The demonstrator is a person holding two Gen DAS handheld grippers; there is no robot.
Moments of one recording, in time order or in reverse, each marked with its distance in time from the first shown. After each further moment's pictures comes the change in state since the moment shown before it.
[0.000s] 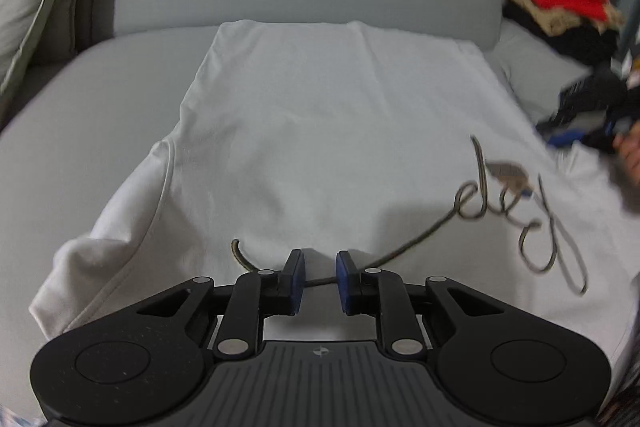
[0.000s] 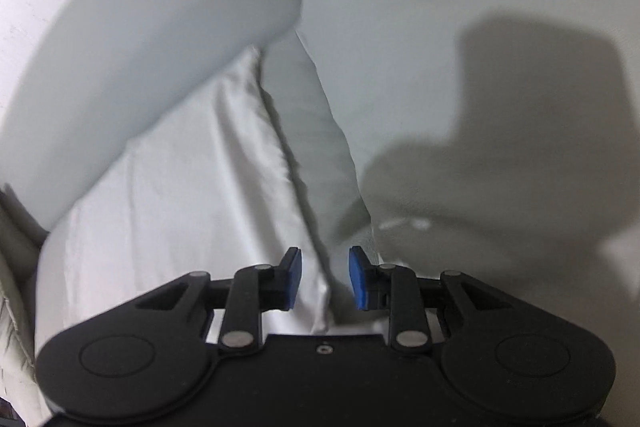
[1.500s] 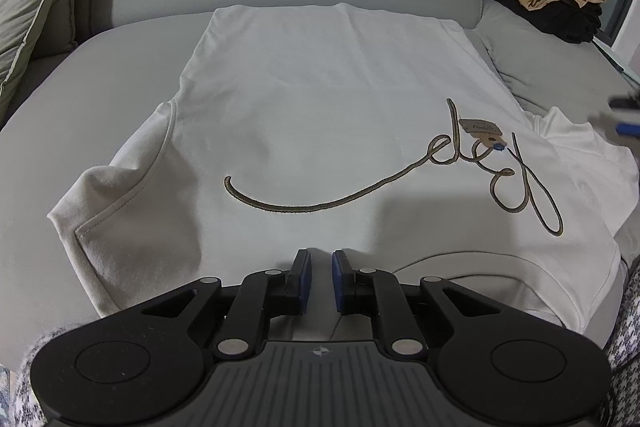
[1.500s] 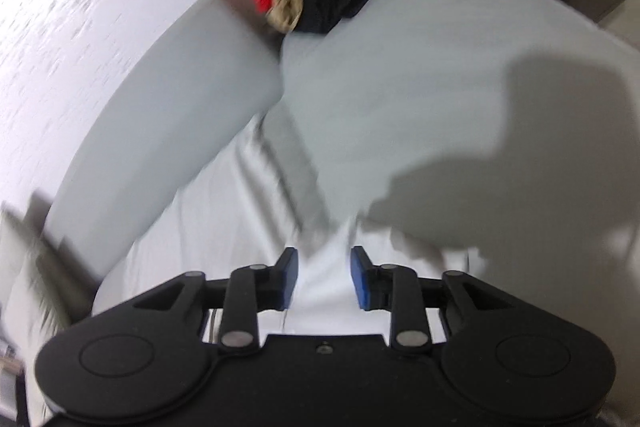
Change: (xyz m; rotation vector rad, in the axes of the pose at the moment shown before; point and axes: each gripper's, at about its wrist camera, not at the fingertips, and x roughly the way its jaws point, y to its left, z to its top) left arm -0.027 -0.012 -0.030 0.062 0.047 0.006; right arm -0.126 -0.055 -0.059 0.159 -0.274 0.092
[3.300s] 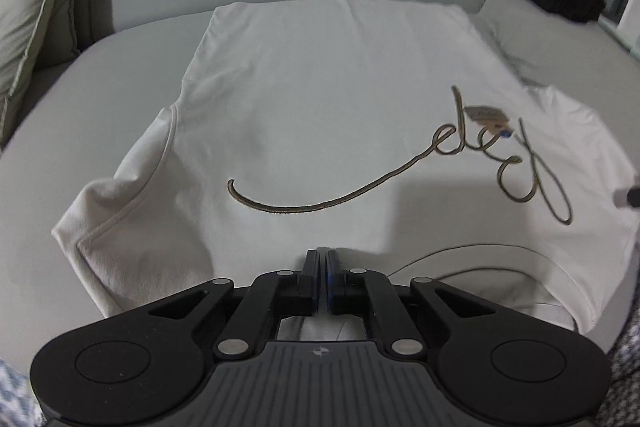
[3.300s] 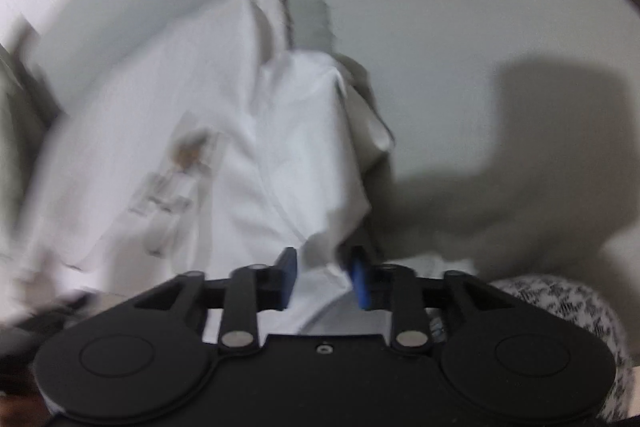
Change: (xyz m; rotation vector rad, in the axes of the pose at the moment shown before) left arm 0.000 0.002 0.001 0.014 0.027 0.023; right arm -0.020 0.010 -0.061 -0.243 0.316 -0.021
